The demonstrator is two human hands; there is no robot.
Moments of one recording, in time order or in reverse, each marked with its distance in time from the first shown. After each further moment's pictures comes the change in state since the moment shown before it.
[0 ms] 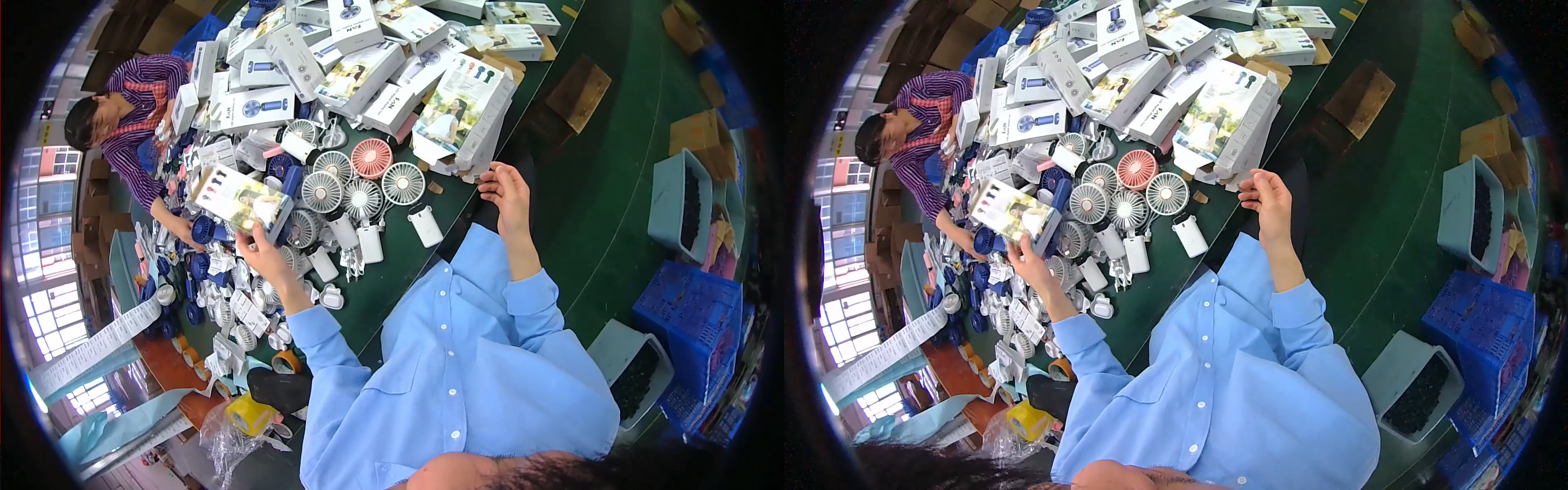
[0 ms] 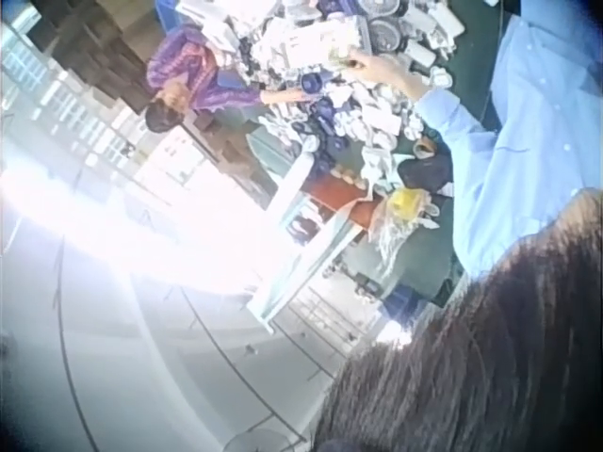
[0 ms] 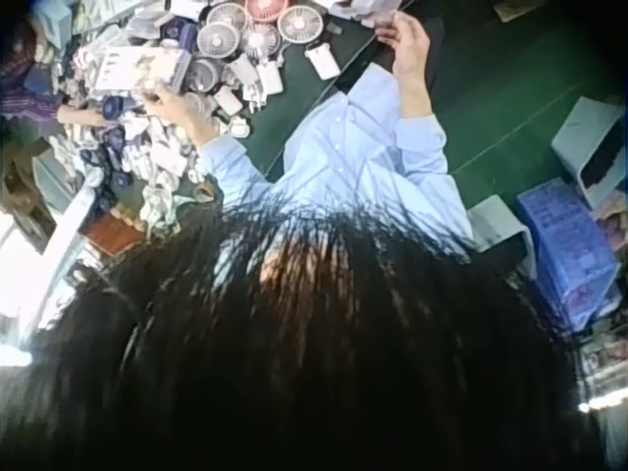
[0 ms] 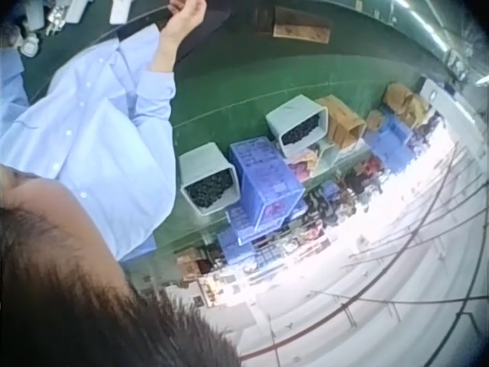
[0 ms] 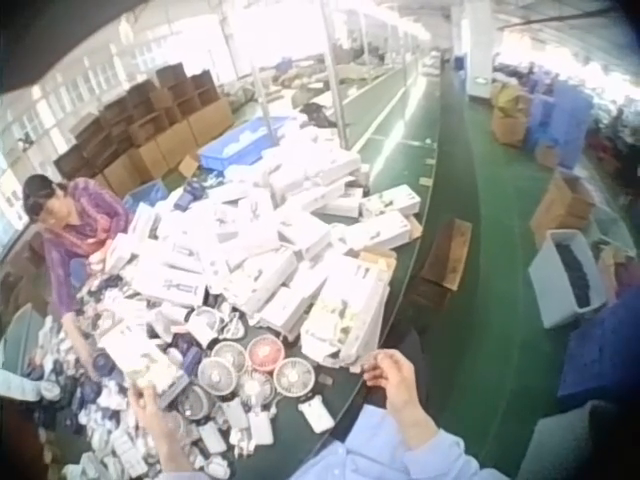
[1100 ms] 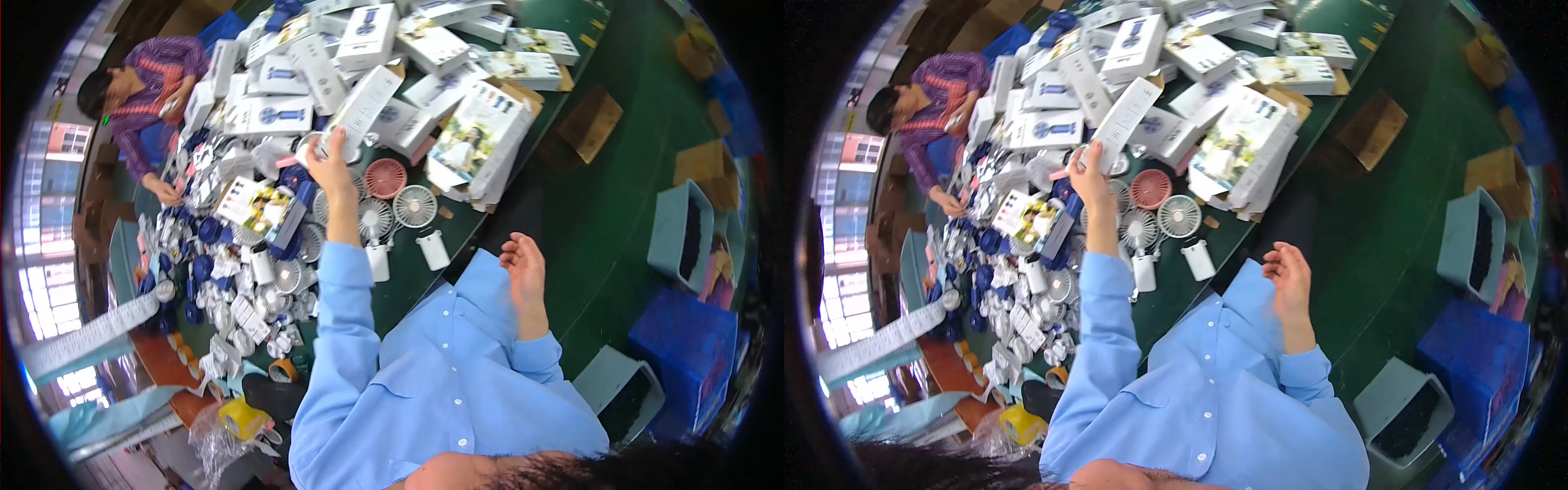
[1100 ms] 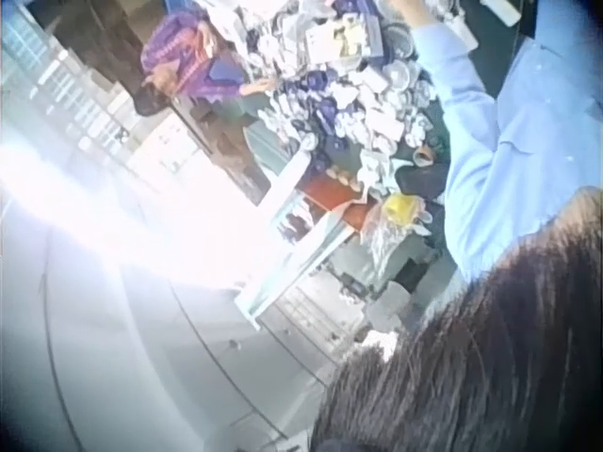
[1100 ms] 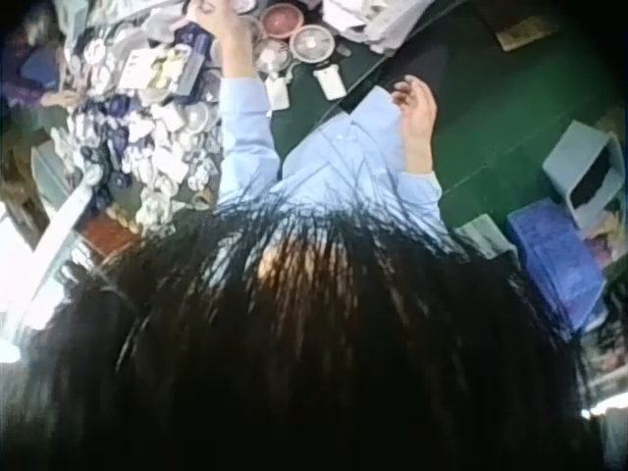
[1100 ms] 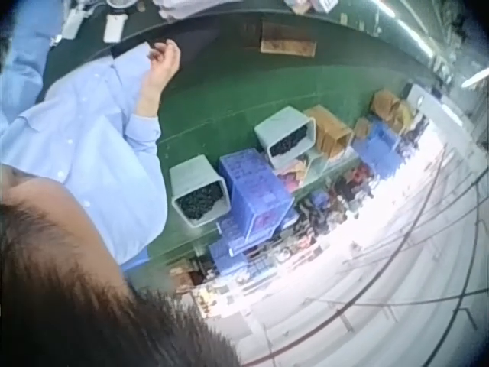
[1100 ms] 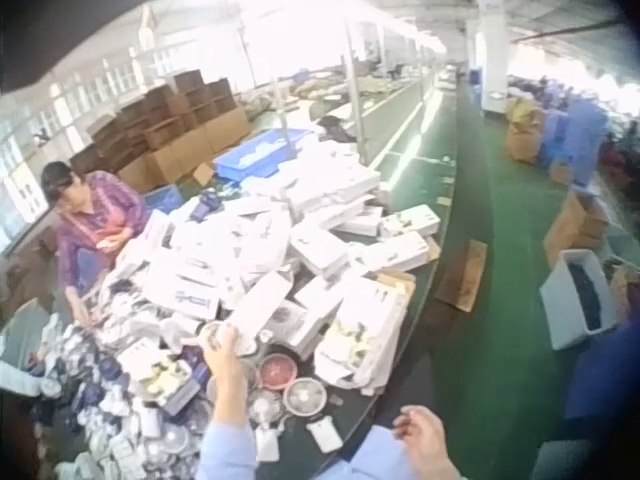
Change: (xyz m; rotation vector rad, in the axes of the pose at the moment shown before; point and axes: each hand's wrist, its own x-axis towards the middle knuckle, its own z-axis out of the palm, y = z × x) left_hand -0.007 0.019 0.193 -0.453 -0.265 -0.201; right_hand -0.060 -0.002 -0.033 0.139 0.096 0.180
